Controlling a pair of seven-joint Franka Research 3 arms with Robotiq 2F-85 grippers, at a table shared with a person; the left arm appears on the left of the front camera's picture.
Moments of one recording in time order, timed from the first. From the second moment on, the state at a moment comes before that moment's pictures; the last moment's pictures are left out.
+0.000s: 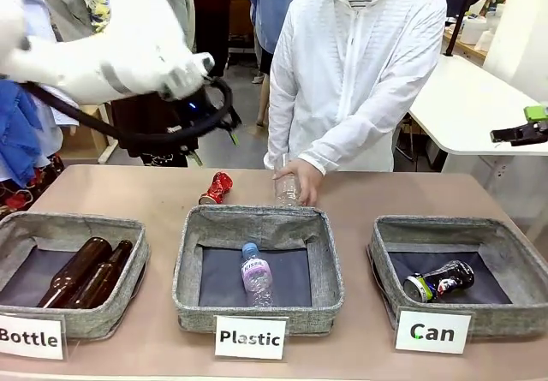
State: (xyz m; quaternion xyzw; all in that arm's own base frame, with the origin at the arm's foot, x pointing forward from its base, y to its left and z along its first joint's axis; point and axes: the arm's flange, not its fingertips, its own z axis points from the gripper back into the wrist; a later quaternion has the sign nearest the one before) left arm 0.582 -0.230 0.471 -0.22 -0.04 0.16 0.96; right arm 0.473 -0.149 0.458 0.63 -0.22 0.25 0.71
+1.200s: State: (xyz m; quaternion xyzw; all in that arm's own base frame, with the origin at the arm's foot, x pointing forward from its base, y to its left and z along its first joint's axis) left arm 0.419 0.036 0.470 -0.49 -0.01 -0.06 0.87; right arm 0.473 -0.150 0.458 0.63 -0.22 0.25 0.71
